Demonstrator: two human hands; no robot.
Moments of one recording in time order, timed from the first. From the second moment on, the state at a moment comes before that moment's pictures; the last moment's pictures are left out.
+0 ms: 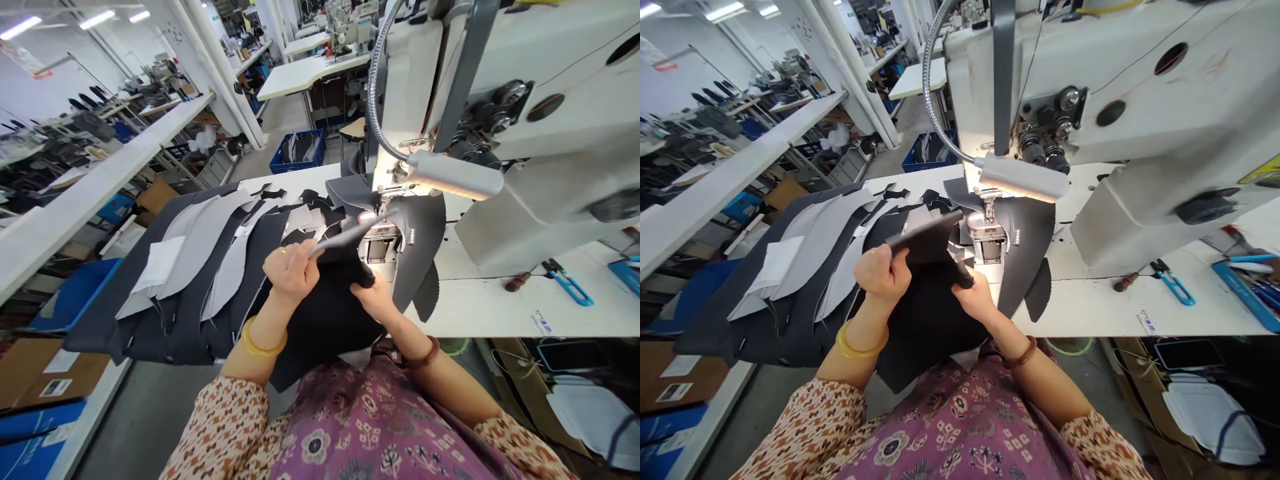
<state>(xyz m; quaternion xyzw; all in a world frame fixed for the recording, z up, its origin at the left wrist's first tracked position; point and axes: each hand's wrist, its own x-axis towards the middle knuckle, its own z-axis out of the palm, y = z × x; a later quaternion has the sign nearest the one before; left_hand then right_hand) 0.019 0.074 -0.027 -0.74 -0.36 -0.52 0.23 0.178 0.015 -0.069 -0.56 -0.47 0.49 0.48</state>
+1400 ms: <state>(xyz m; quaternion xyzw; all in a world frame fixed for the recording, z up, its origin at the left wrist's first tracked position) 0.120 0.120 -0.085 -0.87 -0.30 -0.39 0.09 0.279 0.084 -0.025 -0.79 -0.55 0.04 0.26</state>
